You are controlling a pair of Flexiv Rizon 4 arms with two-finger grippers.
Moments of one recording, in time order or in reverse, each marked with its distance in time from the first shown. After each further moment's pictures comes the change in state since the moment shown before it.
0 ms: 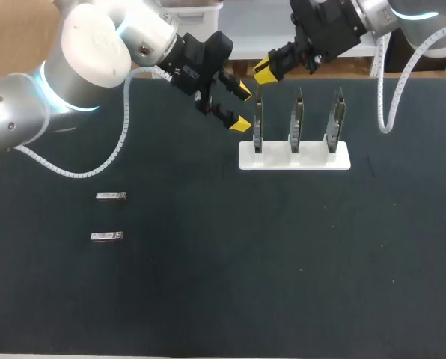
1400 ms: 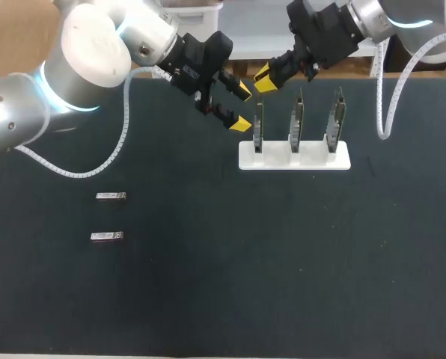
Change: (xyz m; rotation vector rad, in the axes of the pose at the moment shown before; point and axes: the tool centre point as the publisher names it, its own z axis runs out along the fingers) left arm 0.000 0.000 0.000 0.000 0.000 0.000; right arm 0.013 0.002 0.009 -0.013 0.024 0.034
